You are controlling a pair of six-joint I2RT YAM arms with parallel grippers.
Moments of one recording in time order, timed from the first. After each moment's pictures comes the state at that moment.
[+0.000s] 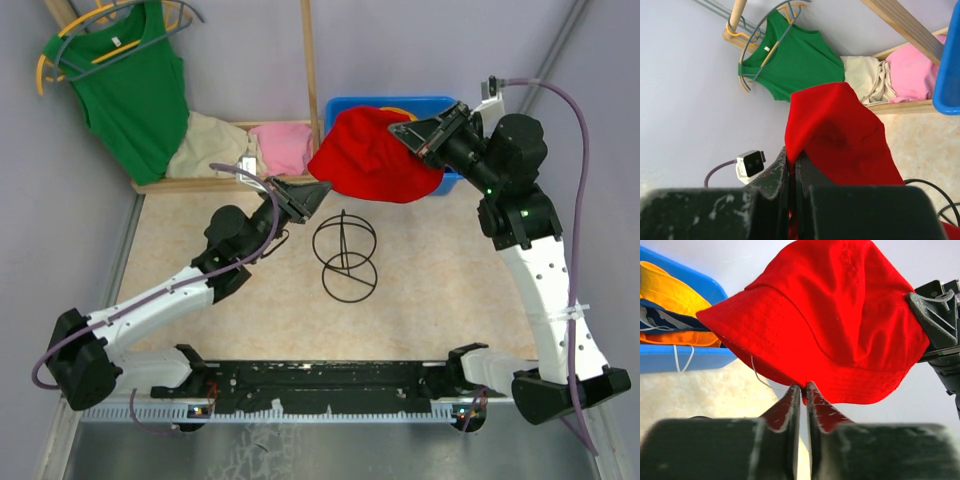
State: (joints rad) left arm -0.82 1.20 0.86 0.61 -0.13 -0.86; right arm 0.27 1.14 1.51 -0.35 -0.36 0.97
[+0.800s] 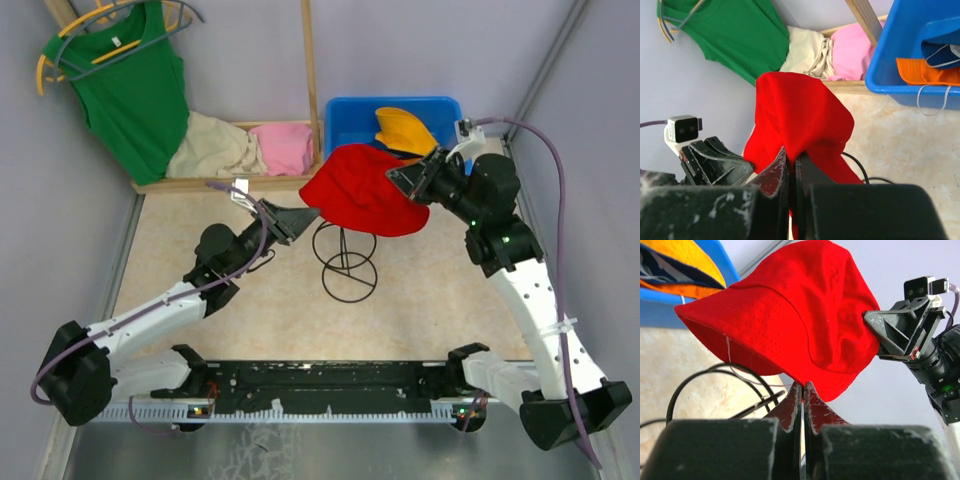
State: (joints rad) left arm -0.72 1.13 0.65 0.71 0.05 -0.97; right arm 0.29 1.01 1.18 -0.27 -0.33 0.65
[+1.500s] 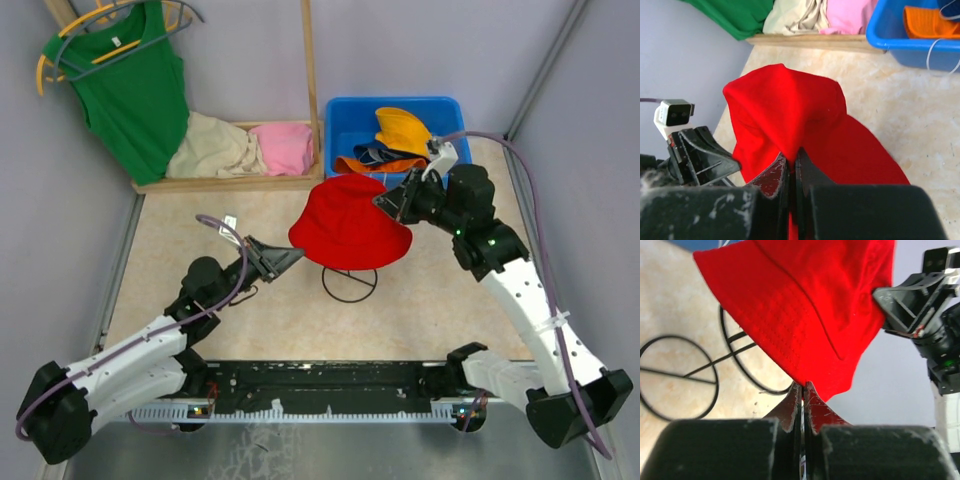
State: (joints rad) left arm -0.72 0.84 0.37 0.56 0.10 -1.12; right arm 0.38 1.01 1.12 -0.37 -0.33 0.53
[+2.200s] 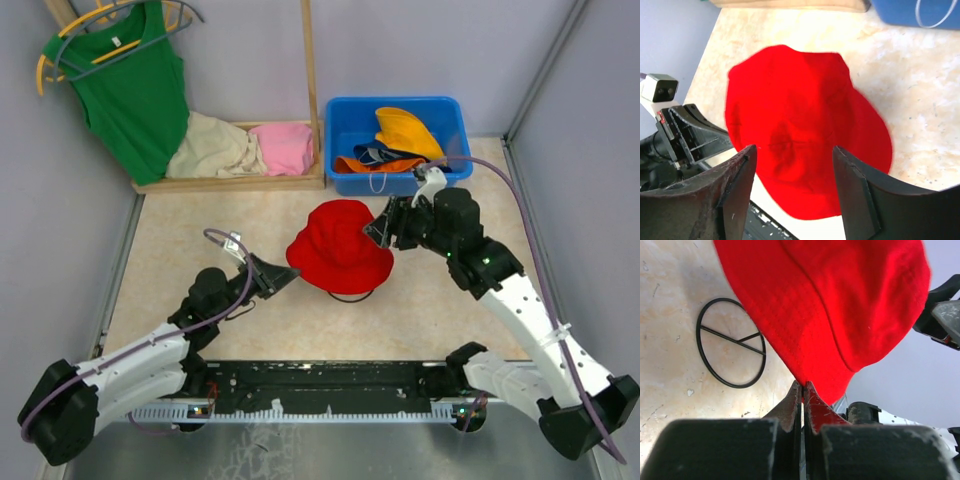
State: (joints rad) left arm -0.69 0.84 0.20 0.55 0.12 -1.10; right arm 0.50 0.95 0.99 -0.46 -0.20 0.47
